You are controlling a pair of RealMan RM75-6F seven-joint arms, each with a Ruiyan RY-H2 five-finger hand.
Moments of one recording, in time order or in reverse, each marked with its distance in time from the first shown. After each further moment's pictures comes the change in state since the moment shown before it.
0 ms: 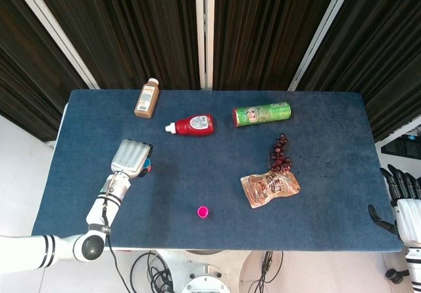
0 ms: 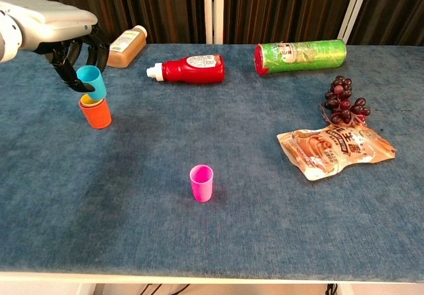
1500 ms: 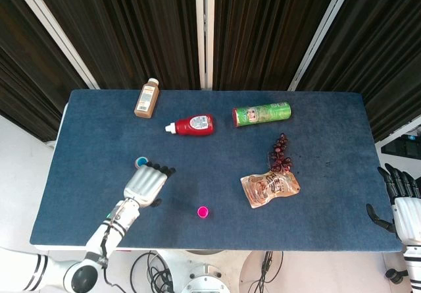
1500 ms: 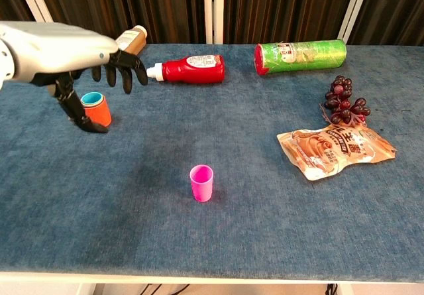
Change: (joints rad) left arm 0.003 0.040 0.143 -0.309 0.110 0.078 0.040; right arm 0.010 0.003 0.001 -0.006 -0.002 -0.010 -0.002
